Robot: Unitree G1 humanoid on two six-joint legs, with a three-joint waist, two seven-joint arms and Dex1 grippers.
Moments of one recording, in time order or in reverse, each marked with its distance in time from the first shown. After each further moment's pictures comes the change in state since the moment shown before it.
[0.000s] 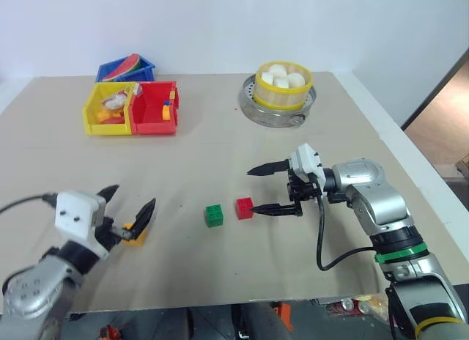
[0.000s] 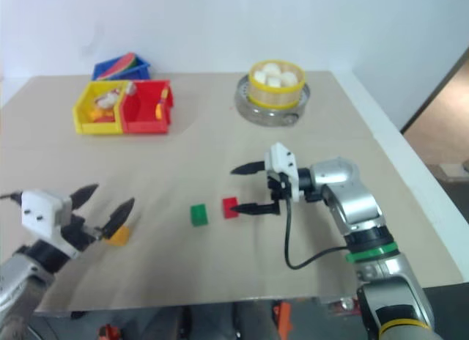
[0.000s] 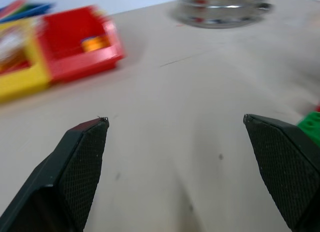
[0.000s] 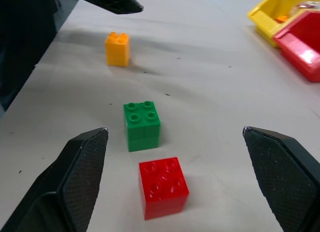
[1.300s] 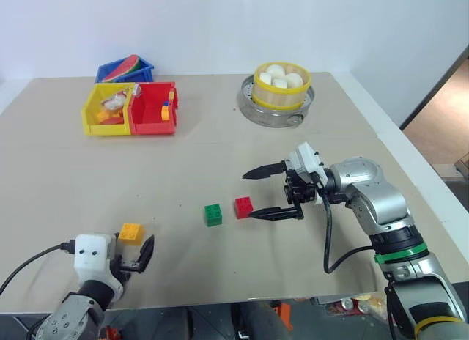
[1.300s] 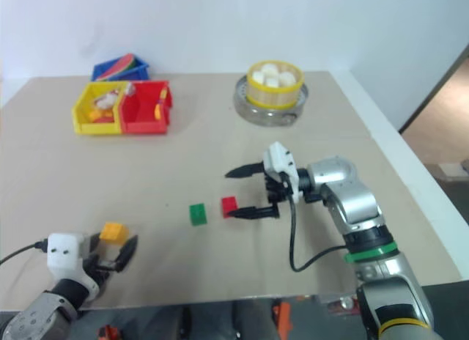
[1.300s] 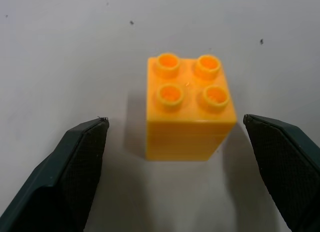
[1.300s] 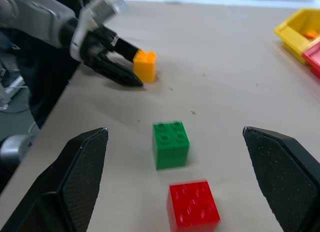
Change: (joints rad) left arm 0.163 -0.091 -0.127 0.124 0.053 -0.033 0.182; right arm 0.008 -0.003 -0.008 -0.068 0.080 0.074 0.058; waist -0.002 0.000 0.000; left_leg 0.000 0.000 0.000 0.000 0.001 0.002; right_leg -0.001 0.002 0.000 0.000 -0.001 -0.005
